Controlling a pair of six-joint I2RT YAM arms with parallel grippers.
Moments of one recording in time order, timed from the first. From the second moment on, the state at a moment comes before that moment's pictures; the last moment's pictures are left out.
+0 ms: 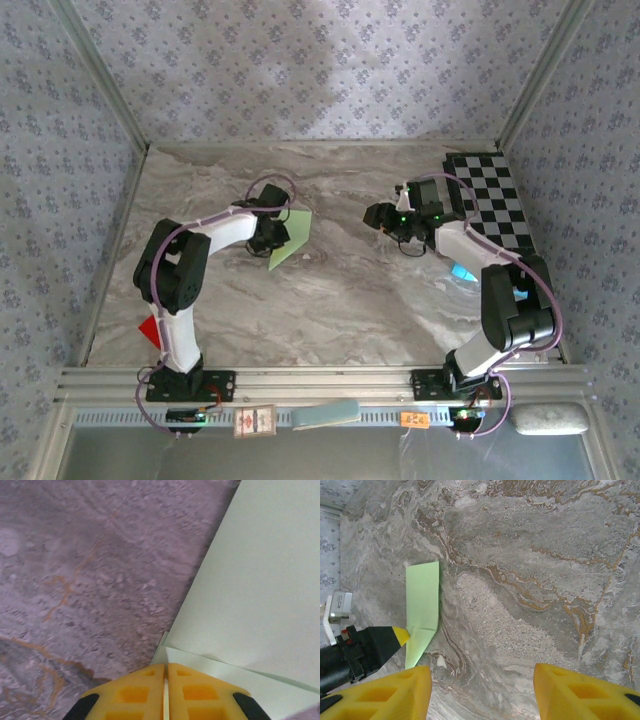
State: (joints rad) left arm -0.49 1.91 1.24 -0.55 -0.07 -0.83; right arm 0.26 1.57 0.97 -0.20 -0.44 0.64
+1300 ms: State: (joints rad) left arm -0.66 1.92 1.24 -0.55 0.04 -0.82; right arm 0.56 1.79 0.93 -0.13 -0.41 1.04
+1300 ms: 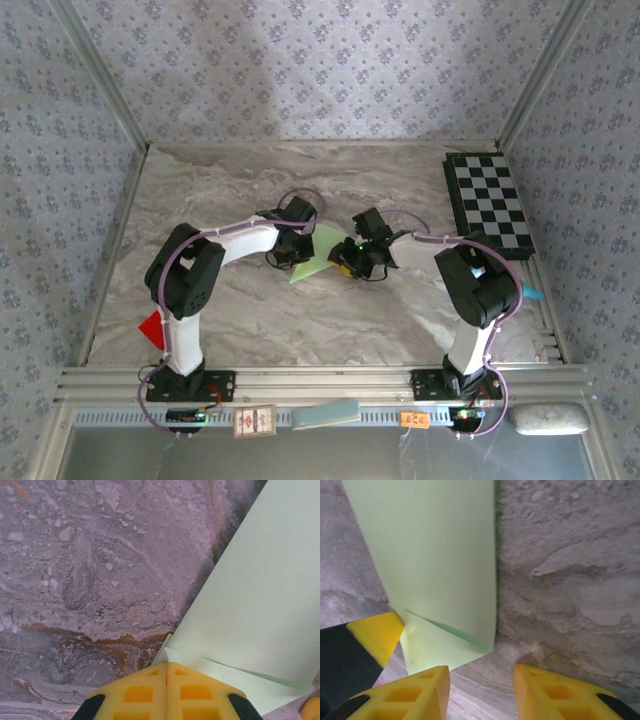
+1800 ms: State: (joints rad) left arm -0.66 1.91 1.22 -0.53 0.06 -0.87; right arm 0.58 1.82 0.96 -0.10 -0.41 1.09
